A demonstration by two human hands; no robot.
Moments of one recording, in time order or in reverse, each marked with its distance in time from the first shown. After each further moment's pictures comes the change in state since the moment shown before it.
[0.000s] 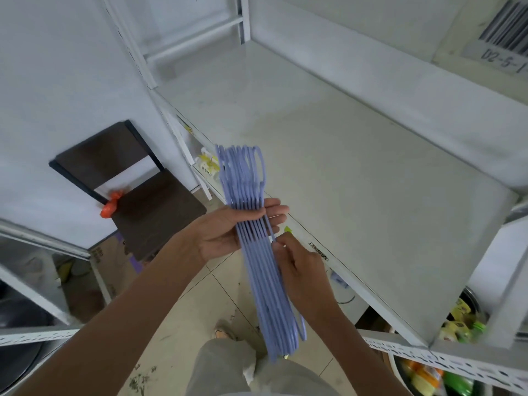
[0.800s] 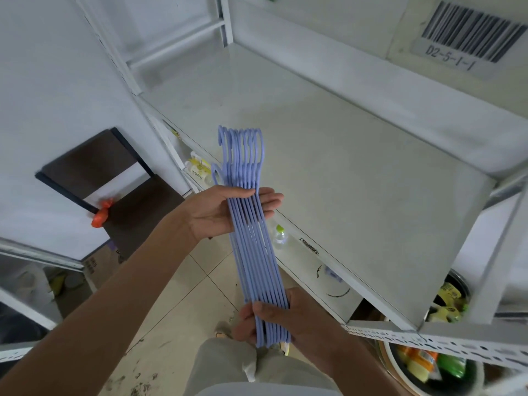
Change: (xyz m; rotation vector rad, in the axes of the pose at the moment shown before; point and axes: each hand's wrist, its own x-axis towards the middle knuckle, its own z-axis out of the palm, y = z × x) left_hand 0.010 0.029 0.012 -0.088 -0.067 -0.123; right_hand -0.065 -0.016 -0.020 1.002 -0.589 0.370
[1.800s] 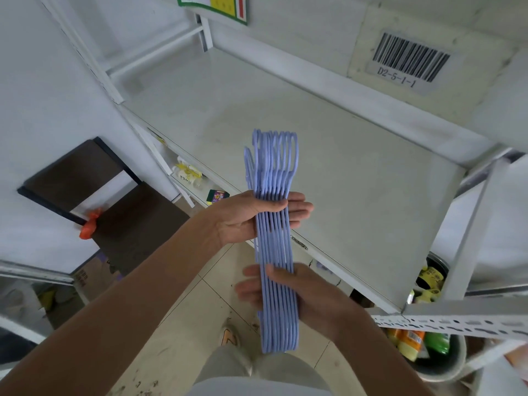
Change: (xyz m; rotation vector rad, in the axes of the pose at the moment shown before) left_hand 0.024 -0.020 0.056 0.299 -0.121 -0.011; right_hand -0.017 -0.049 -0.001 0.183 0.034 0.044
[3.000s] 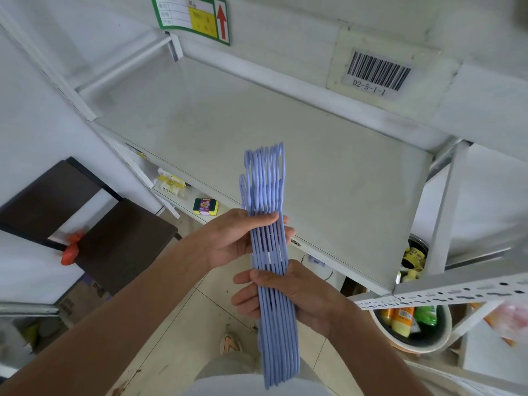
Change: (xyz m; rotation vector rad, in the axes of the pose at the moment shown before) left_hand -0.032 -0.007 0.004 0.168 0.098 -0.081; right_hand -0.007 -0.006 0.038 -0.043 0.129 -0.041
